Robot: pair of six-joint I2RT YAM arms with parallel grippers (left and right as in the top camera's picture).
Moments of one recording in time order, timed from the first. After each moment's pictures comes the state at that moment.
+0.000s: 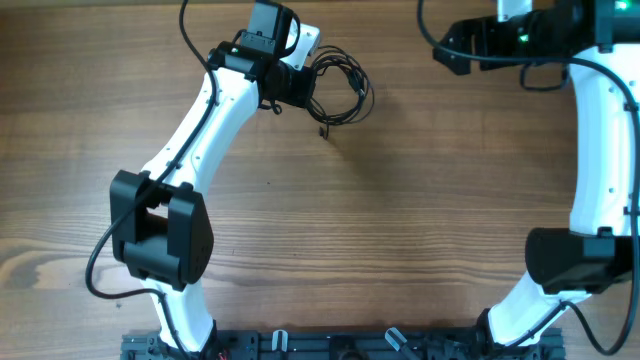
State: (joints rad) left arm -0.33 1.99 1.72 -0.79 0.21 0.04; right arm 0.01 1.90 2.21 -1.41 -0.45 -0.21
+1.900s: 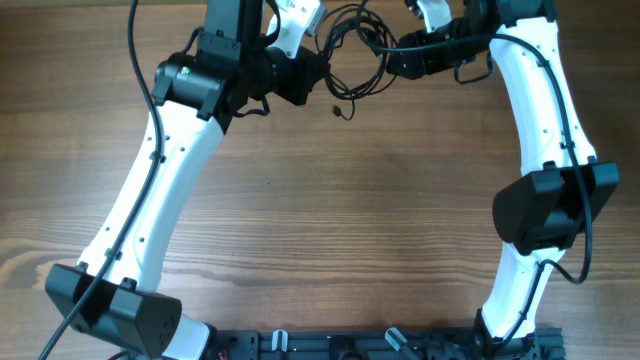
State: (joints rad) left arm -0.35 1.68 1.72 -0.80 0.46 0.04; right arm 0.13 2.13 2.20 -1.30 -0.53 -0.24
